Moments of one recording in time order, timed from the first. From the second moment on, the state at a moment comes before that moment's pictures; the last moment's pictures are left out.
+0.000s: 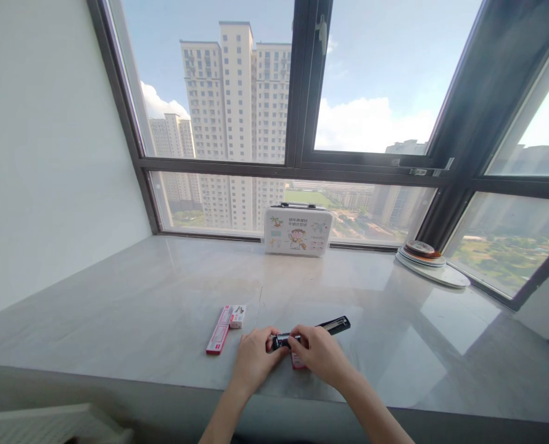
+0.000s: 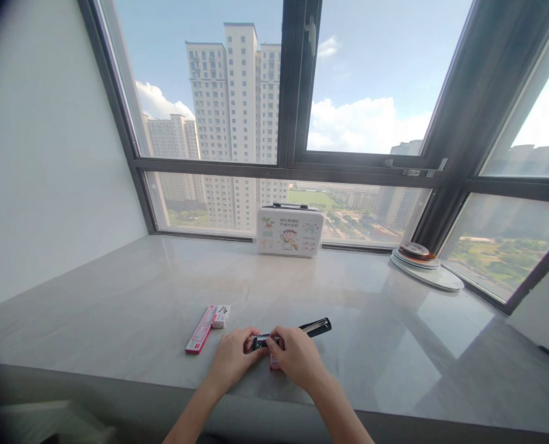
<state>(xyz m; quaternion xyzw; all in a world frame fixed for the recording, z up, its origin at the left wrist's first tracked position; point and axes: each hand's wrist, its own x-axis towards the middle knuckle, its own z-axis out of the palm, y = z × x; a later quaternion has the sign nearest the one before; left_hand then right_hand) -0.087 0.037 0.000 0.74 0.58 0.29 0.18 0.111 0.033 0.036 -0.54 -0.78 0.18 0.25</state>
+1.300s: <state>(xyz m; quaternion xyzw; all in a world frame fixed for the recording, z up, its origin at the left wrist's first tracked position) -0.055 0.018 0.015 0.82 0.42 0.30 0.23 0.187 0.069 0.045 -0.59 -0.72 0.30 0.22</state>
